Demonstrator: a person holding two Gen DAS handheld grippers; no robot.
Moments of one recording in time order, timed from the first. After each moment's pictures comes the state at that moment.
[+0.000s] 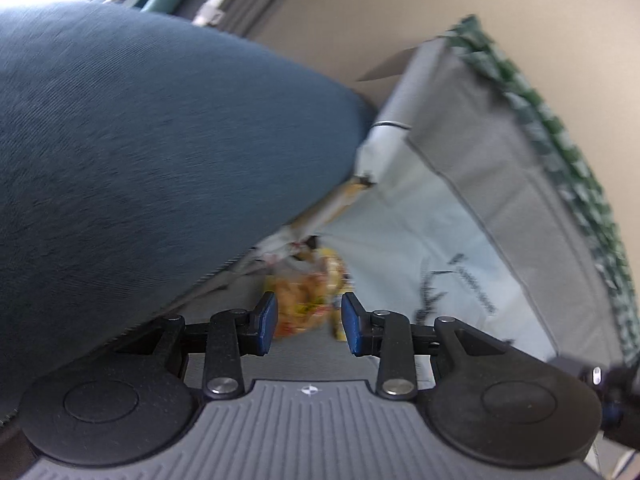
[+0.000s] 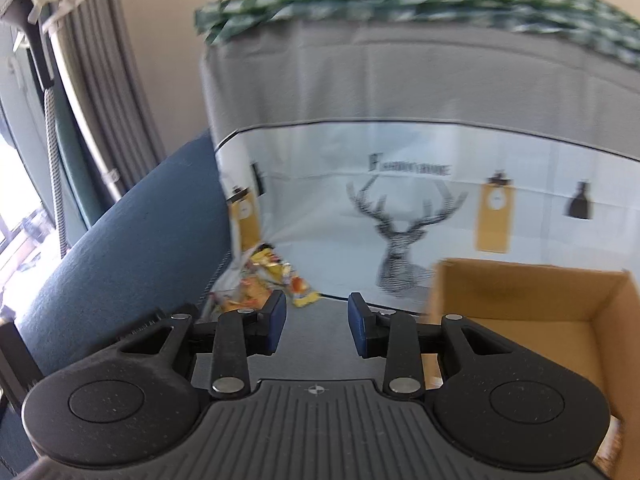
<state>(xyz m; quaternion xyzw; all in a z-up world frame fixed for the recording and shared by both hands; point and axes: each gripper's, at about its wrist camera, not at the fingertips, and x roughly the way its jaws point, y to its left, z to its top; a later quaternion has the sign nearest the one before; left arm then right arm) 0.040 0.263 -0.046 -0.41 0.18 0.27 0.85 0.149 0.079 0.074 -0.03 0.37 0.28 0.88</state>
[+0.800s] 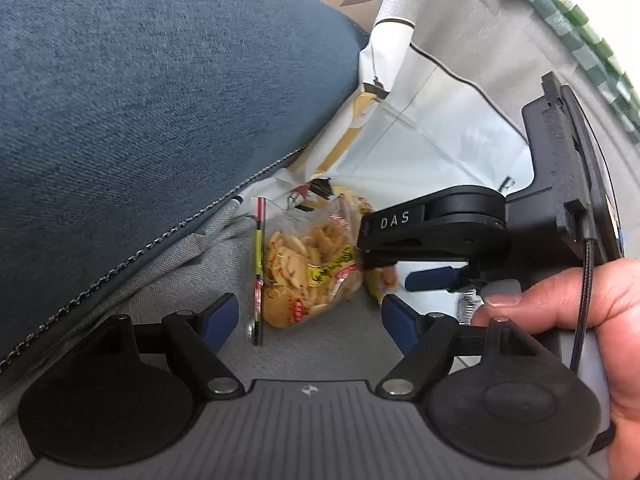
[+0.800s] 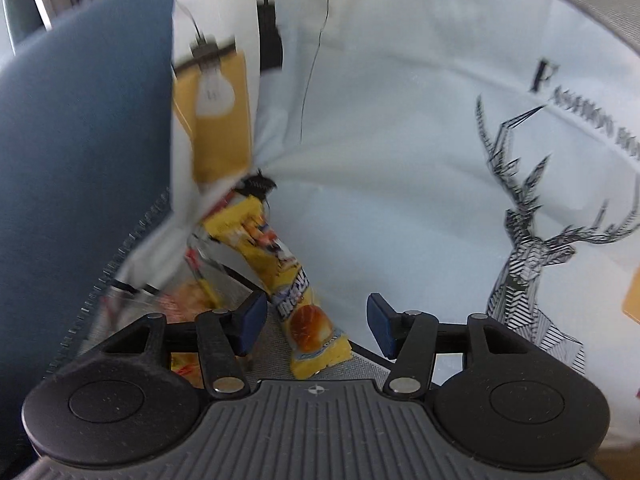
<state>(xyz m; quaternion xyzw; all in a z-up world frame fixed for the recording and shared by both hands) 0.121 0.253 -0.111 -0.33 0.25 0.26 0.87 0.310 0.230 -0.102 -0.17 0.48 0.31 0.80</state>
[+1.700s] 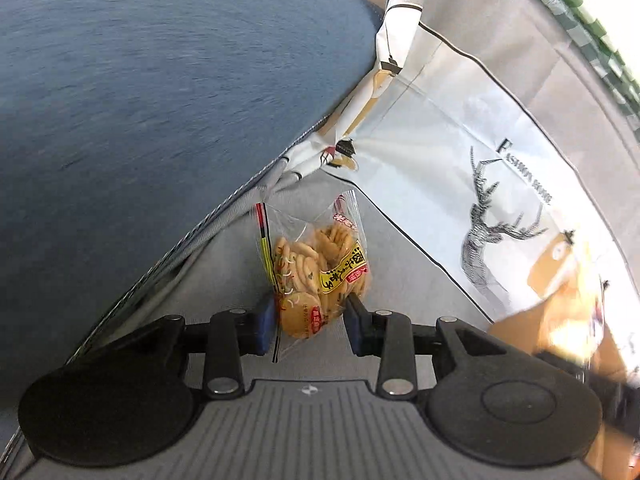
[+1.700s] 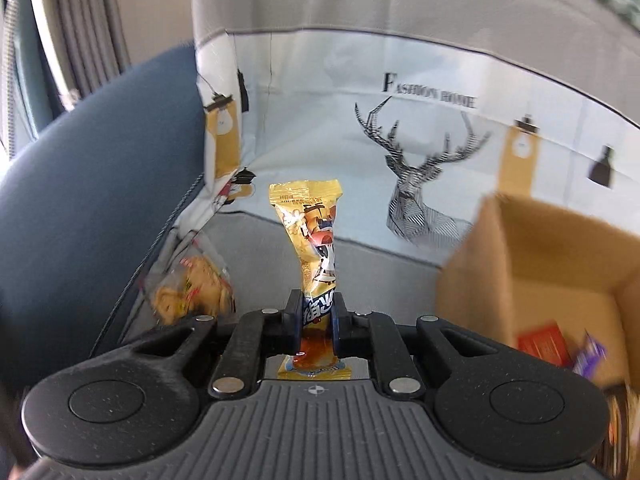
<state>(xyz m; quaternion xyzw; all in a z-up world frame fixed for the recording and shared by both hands) 0.054 0.243 -0.086 -0.34 0.32 0.24 0.85 0.123 0.094 -0.012 -0.09 0.40 0.23 0.88</state>
